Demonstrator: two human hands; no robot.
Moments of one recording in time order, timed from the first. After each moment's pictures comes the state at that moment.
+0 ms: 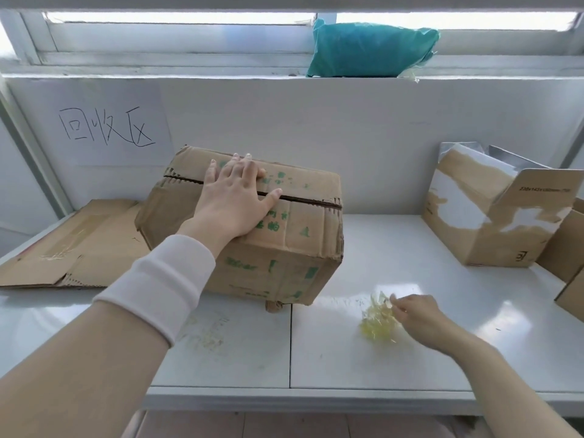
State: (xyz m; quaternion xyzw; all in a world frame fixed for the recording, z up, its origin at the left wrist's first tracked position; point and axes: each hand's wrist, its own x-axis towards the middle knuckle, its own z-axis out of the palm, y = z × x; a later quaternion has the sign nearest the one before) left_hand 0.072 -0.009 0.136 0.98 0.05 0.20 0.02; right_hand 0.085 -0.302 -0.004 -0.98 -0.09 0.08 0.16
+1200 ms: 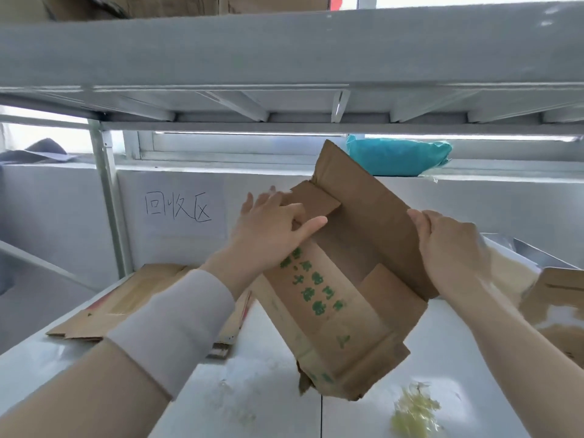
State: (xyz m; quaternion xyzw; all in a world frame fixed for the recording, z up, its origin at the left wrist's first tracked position) left_hand 0.005 -0.016 0.236 0.96 0.03 0.28 0.06; right_hand 0.061 -0.230 0.218 -0.89 -0.09 -0.39 0.22
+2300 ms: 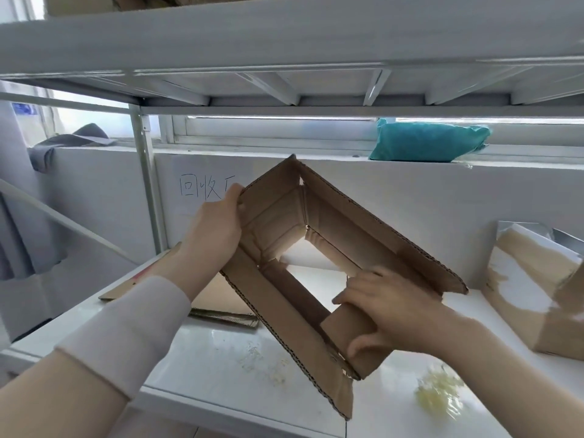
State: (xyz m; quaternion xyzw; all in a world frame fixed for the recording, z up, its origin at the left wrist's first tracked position) left_hand -0.053 0.067 0.205 0.89 0.15 0.38 0.18; right_hand 0.027 -0.185 0.143 -0.78 -0.57 -0.25 -0.09
